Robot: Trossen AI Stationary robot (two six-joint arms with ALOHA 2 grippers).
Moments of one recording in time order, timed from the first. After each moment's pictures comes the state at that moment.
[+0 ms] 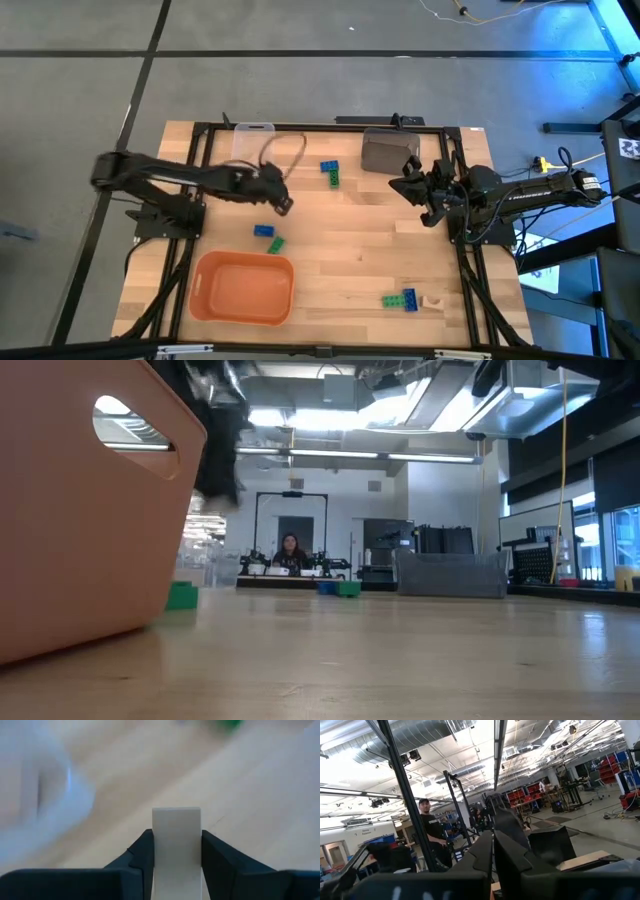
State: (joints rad) left arm 0.05 1.30 0.87 -0.52 -0.39 -0.79; right arm 0.06 0.78 0.42 0.74 0.03 0.36
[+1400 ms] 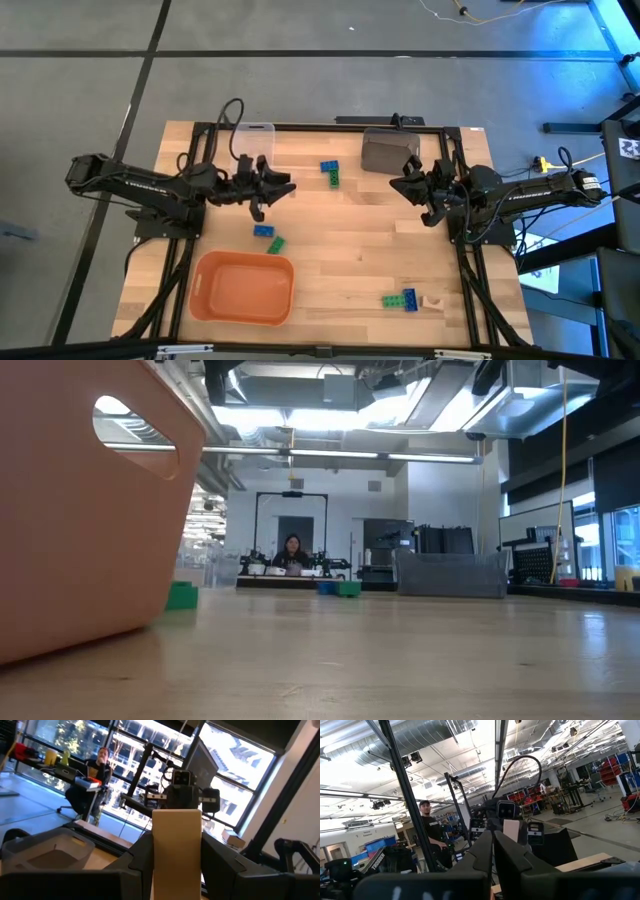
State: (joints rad) left arm -0.05 1.01 0.56 0.71 -0.19 -0.39; right arm 0.06 0.78 0.42 0.75 0.03 0.36
